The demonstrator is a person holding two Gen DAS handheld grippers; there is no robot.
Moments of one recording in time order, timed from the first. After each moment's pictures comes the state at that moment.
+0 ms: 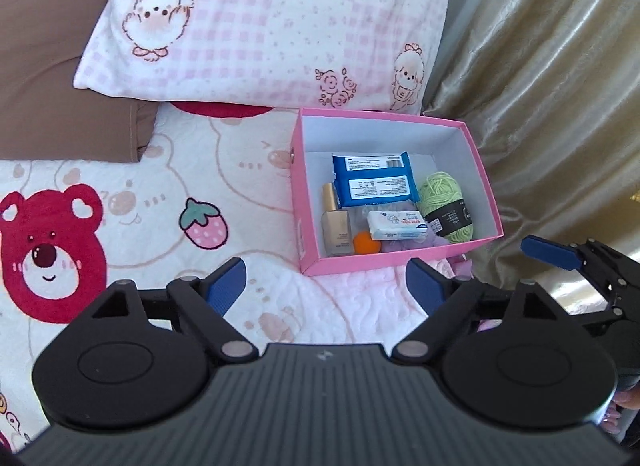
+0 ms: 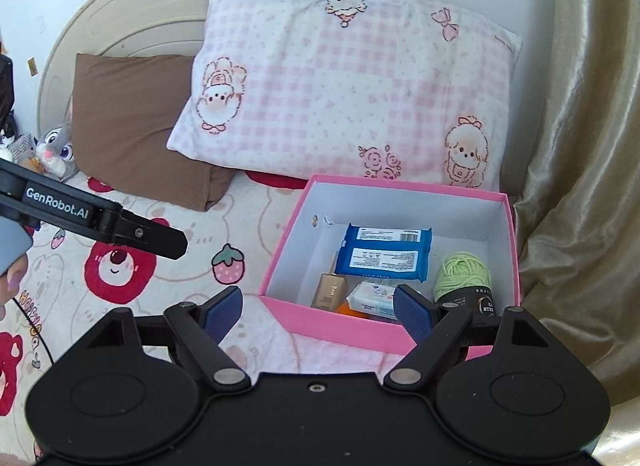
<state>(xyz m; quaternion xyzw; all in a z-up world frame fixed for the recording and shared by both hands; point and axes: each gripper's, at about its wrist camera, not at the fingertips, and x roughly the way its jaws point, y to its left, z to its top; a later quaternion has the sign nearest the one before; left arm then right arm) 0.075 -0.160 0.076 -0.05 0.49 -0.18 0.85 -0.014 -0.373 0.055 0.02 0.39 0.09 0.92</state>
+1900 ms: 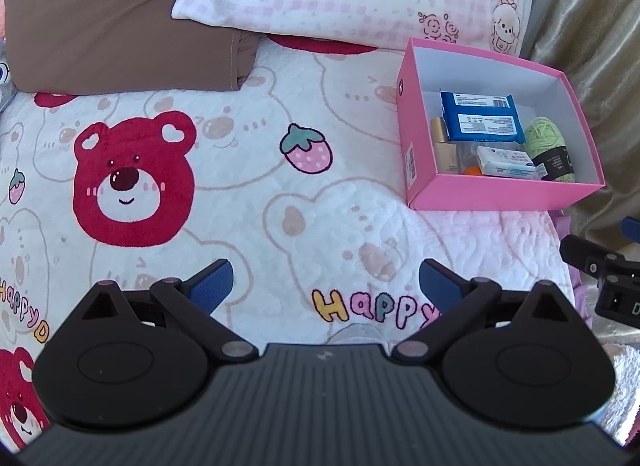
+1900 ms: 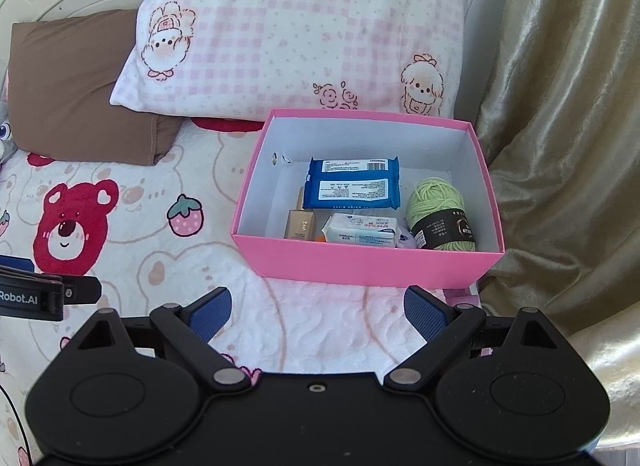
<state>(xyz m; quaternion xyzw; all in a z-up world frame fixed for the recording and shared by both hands) 0.031 -0.126 0.020 0.00 0.53 -0.06 0.84 -0.021 -0.341 0.014 0.01 0.45 -0.02 0.89</state>
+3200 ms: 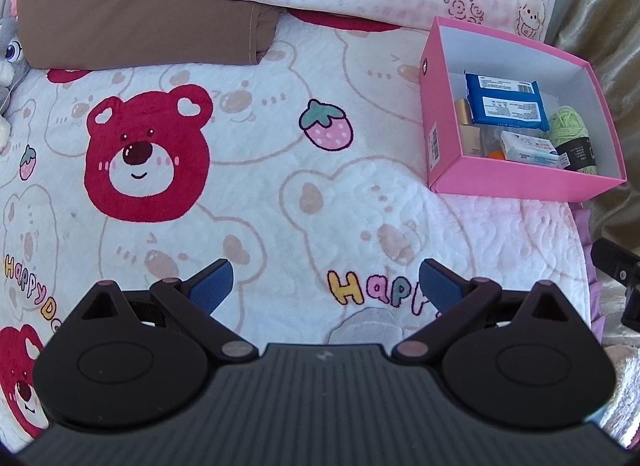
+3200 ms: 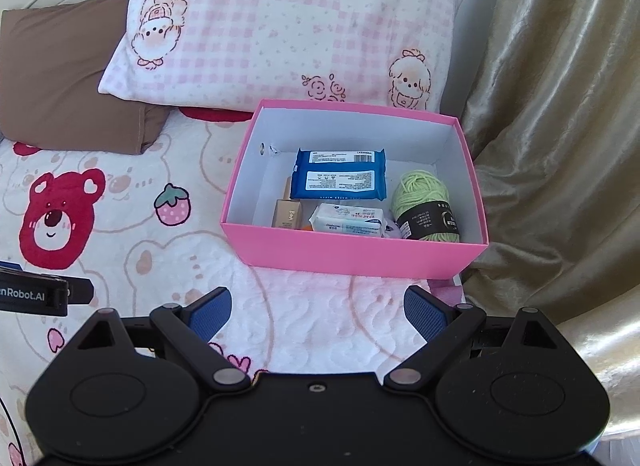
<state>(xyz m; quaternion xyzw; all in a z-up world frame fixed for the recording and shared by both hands) 0.033 -0.121 0.008 0.00 0.56 -0.03 0.83 -0.023 -0.341 0.016 -0.01 0.46 -0.04 0.89</state>
